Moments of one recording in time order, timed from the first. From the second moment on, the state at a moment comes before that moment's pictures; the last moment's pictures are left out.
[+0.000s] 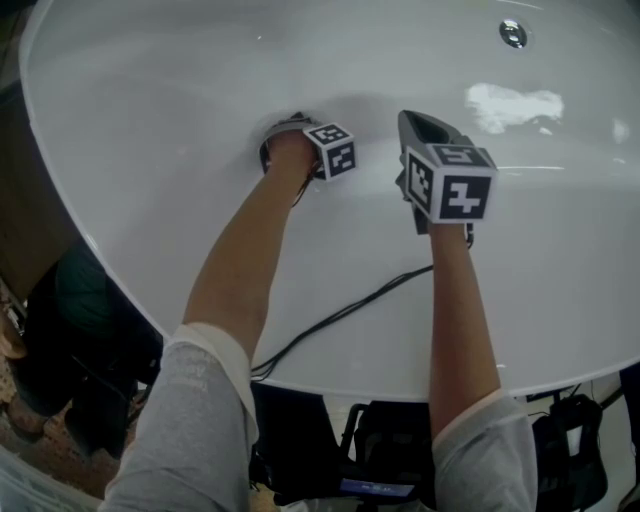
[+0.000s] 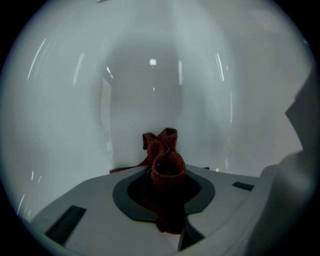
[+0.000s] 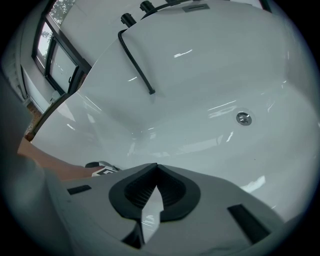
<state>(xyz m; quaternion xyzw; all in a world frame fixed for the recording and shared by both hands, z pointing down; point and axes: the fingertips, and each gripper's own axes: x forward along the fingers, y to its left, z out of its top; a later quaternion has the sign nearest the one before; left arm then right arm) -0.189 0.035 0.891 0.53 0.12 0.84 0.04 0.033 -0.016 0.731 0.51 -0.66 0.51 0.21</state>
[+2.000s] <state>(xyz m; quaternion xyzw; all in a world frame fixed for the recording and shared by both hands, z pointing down) -0.352 0.059 0.501 0.54 -0.02 0.84 0.06 -0.148 0.028 0.353 0.37 -0.81 0.36 0.30</state>
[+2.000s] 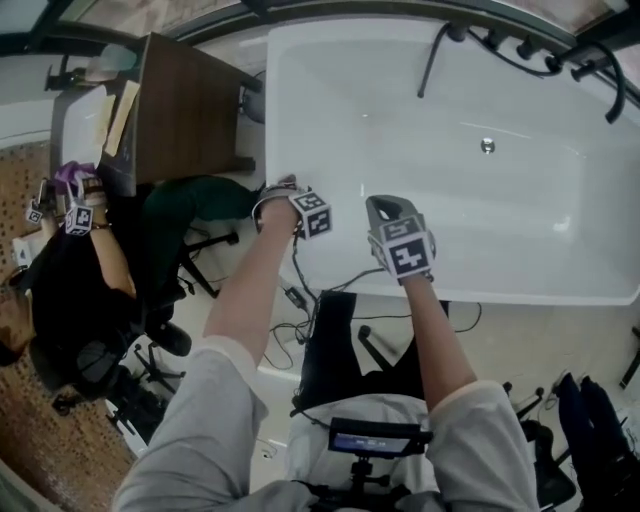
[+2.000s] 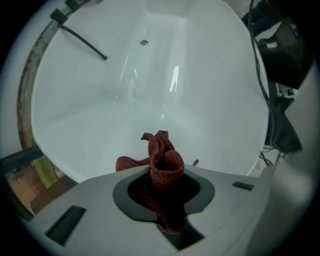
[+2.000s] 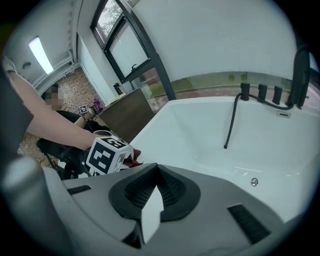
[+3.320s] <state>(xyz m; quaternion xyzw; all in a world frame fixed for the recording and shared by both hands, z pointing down) -0.176 0.156 0.029 0.78 -0.58 0.17 0.16 0.083 0.153 0.061 0.42 -0.86 0.25 0.17</state>
